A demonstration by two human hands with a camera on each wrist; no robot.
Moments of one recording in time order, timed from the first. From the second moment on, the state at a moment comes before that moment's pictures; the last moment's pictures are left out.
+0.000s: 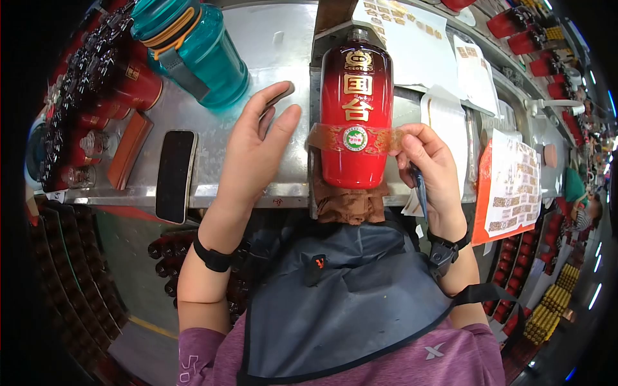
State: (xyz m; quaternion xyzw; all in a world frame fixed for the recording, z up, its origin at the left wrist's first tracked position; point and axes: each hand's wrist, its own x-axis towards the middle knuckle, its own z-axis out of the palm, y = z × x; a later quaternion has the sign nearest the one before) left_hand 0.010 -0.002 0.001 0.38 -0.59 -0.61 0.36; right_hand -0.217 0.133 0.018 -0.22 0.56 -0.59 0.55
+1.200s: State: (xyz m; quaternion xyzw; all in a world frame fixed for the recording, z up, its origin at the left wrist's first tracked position) left_hand -0.018 0.023 0.024 0.30 -0.81 -0.44 0.26; right_hand -0.224 0.129 0.016 -0.23 0.52 -0.56 0.60
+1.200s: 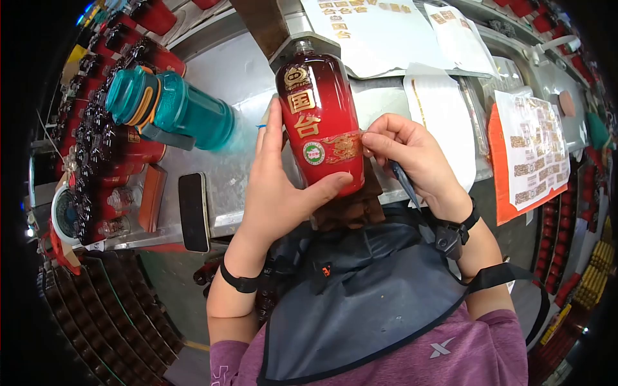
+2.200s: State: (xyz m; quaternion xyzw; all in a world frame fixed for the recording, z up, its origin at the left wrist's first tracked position) left_hand -0.041 0.026 0.024 0.30 -0.60 -0.68 0.31; right_hand -0.223 0.126 0.020 -0.24 0.52 -0.56 0.61
